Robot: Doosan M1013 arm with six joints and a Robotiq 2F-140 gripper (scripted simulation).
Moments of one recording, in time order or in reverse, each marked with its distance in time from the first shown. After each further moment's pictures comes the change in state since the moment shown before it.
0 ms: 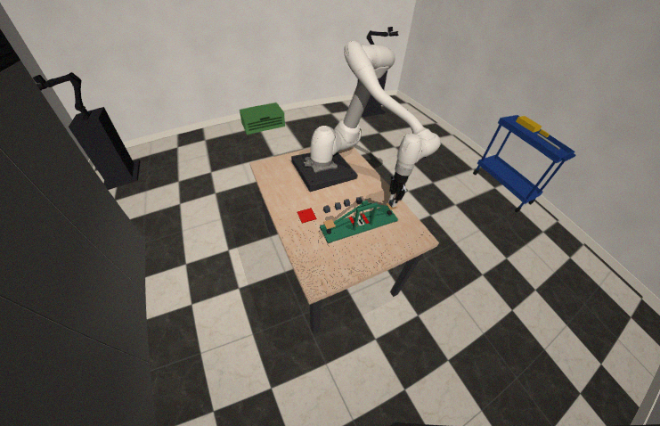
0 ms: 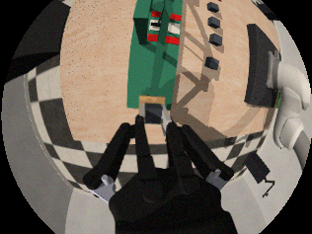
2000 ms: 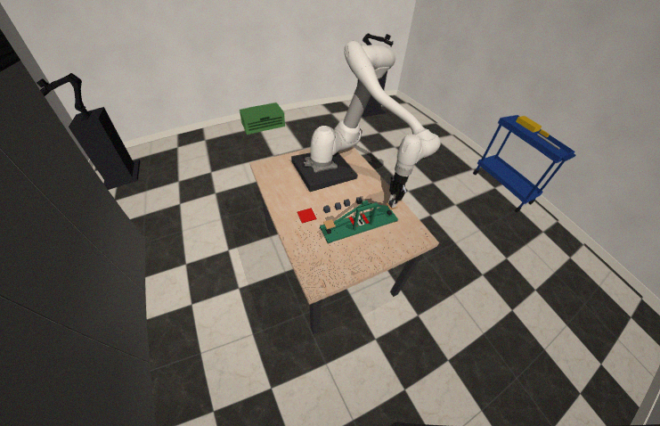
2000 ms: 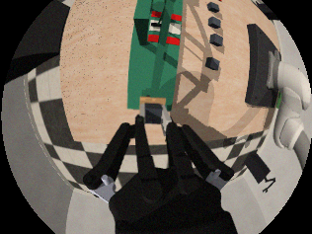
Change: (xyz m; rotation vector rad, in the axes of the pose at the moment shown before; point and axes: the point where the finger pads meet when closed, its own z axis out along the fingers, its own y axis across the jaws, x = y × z) arm 0.002 -0.001 0.002 0.000 0.000 0.003
